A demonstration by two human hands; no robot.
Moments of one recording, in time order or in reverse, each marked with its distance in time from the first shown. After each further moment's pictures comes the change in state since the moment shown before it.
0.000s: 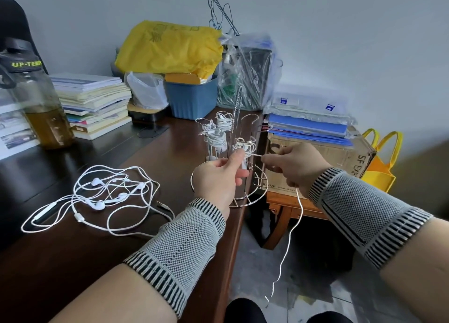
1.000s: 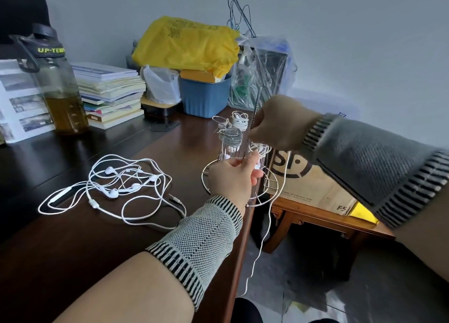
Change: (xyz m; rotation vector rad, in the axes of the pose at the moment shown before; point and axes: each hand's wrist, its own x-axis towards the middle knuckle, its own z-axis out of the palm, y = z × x) left_hand 0.000 -0.004 0.000 -0.064 0.007 0.021; right_hand -0.021 -0.104 0.010 -0.748 -0.097 -0.463
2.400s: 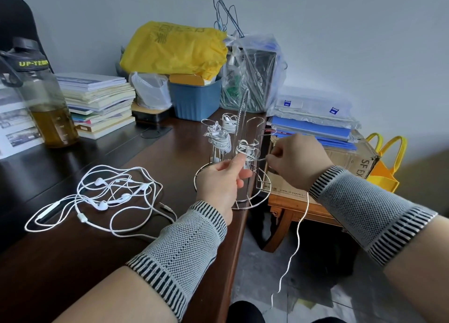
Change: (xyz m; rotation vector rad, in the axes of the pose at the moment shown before) left_hand 0.003 0.003 -0.003 -0.100 -0.061 -0.125; right_hand -0.018 0.074 0.052 -0.016 0.174 0.082
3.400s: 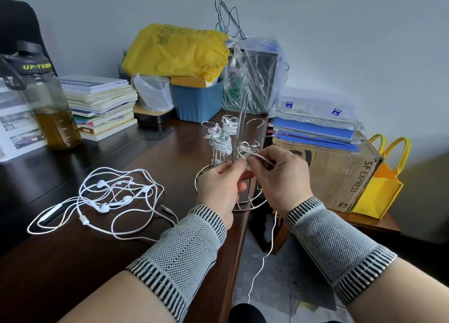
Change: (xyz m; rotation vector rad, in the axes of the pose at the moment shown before) left_hand 0.003 -0.003 -0.003 -0.047 -0.041 -0.002; right_hand -0.018 -0.020 0.047 0.477 0.444 -0.033
